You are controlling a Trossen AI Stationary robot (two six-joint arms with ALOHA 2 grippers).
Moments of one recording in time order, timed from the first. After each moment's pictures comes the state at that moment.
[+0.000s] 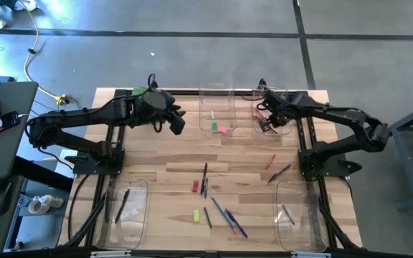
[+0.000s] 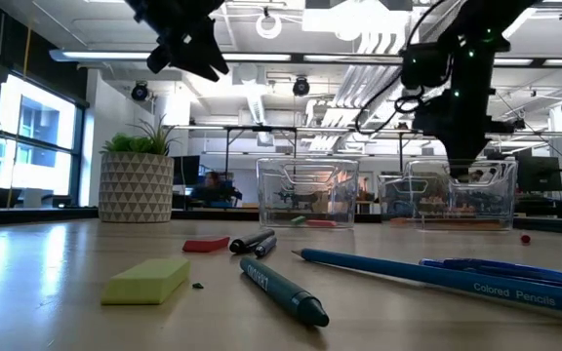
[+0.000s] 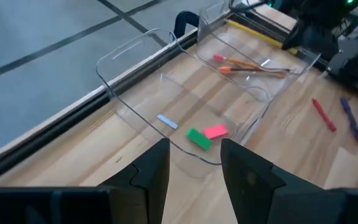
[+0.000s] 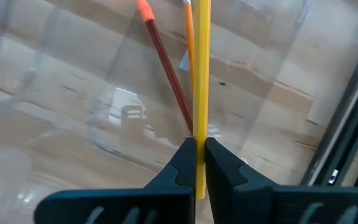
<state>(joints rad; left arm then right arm) 0.34 1.19 1.05 -0.50 -0.33 -0.39 -0.62 1.28 0.85 -0.93 0.17 0.51</state>
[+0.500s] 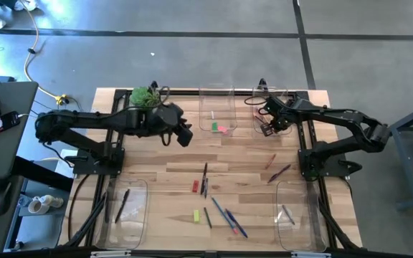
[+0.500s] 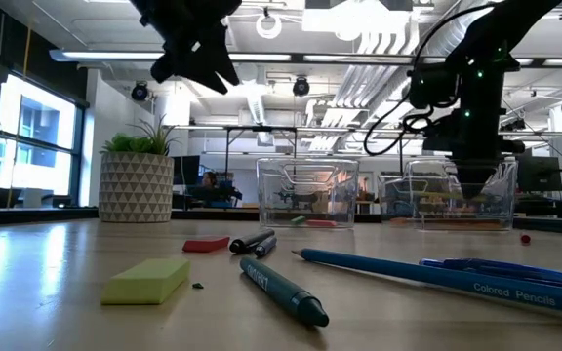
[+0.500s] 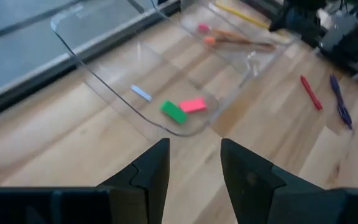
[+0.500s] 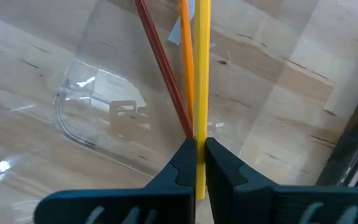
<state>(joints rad) 0.20 1.30 1.04 -0.50 -0.38 -0.55 -0.65 1.28 0.73 -0.83 0.14 0.46</state>
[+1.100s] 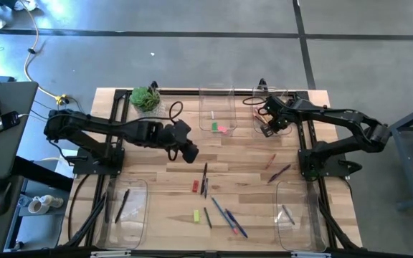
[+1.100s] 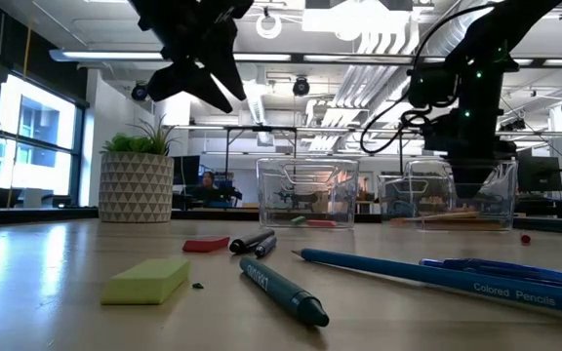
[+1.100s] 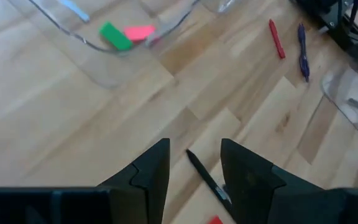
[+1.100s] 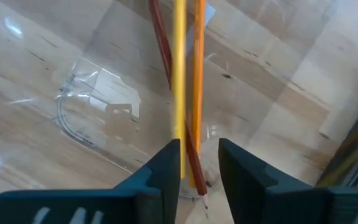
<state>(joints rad) 0.09 1.41 1.04 -0.50 -0.25 -0.80 -0.66 1.28 0.73 -0.80 0.15 0.34</state>
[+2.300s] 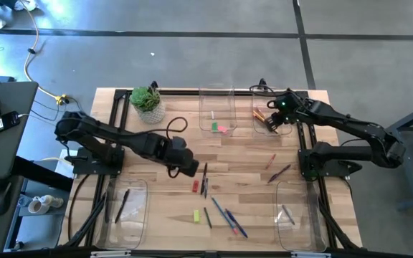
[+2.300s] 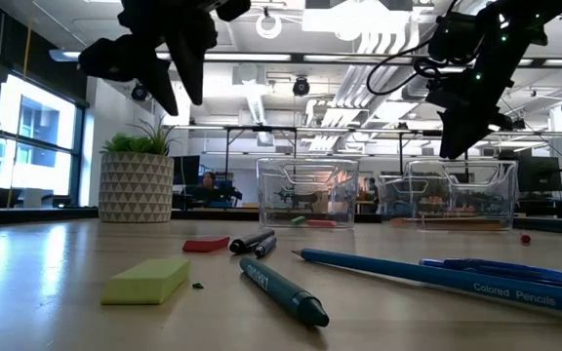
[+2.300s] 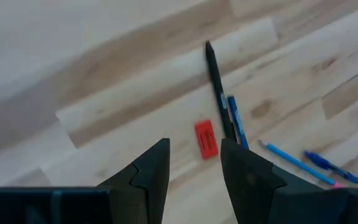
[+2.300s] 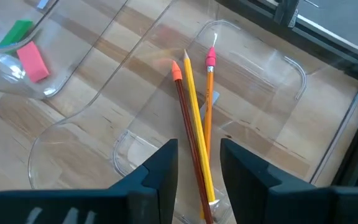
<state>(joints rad) -0.10 1.56 1.24 -0.91 -0.15 -1.35 -0.65 1.00 0.73 -0.74 0.15 0.28</state>
